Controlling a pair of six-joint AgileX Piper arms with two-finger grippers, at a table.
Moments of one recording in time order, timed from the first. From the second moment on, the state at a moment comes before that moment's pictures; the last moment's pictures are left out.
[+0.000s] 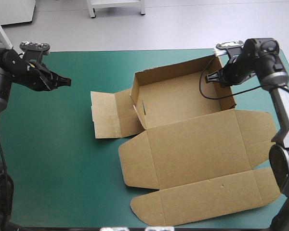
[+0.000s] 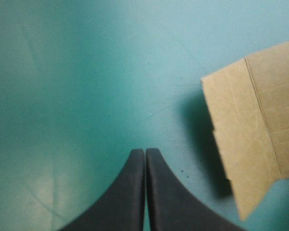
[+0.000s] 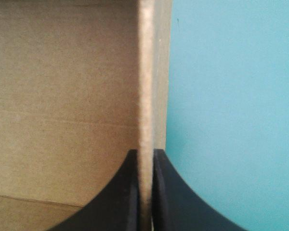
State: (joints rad) left arm 0.06 1.60 -1.72 -0.16 1.21 0.24; right arm 0.09 1.82 -1.89 0.10 1.24 -0.11
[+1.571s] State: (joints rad) left arm 0.14 1.70 -1.46 -1.20 1.21 0.80; right arm 0.04 1.67 -2.02 0.52 1.25 -0.22
